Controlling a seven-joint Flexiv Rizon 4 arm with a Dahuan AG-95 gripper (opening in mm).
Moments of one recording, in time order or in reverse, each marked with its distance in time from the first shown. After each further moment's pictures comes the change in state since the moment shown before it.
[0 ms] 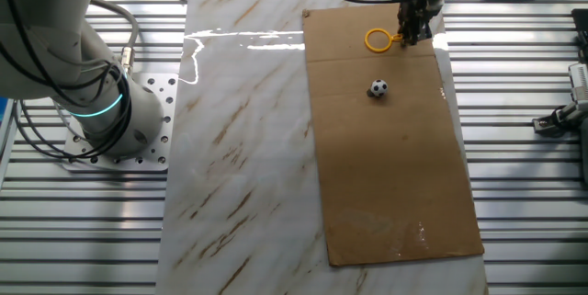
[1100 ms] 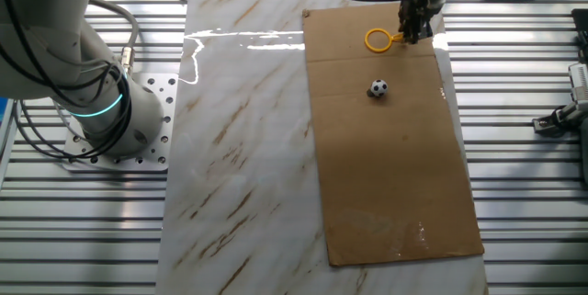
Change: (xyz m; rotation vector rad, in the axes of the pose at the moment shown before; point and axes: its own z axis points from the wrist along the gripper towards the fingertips) arm 0.000 0.000 -0.006 -0.007 0.005 0.011
